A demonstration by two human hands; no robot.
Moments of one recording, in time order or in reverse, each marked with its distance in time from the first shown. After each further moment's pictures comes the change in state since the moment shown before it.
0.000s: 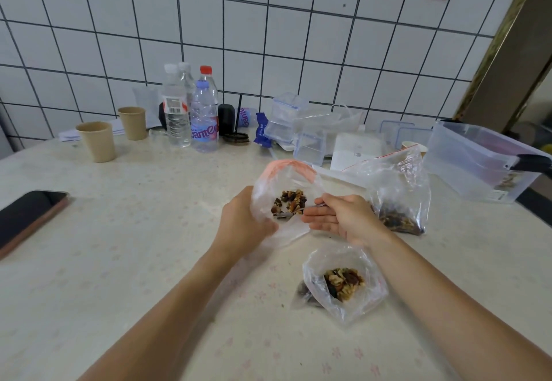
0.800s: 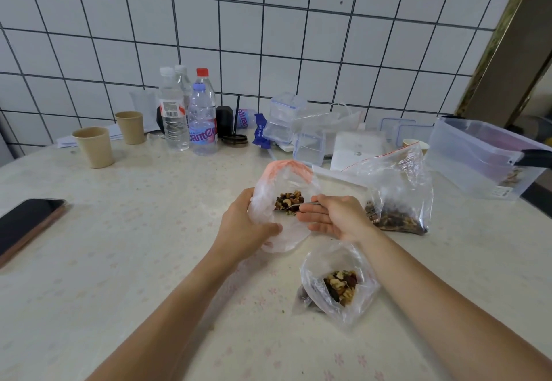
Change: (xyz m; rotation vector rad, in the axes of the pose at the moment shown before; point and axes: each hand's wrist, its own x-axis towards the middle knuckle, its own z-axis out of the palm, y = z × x) left_hand -0.004 0.001 0.001 -0.201 -0.055 -0.059; right_hand 0.016 0.001 0.010 0.032 0.051 0.061
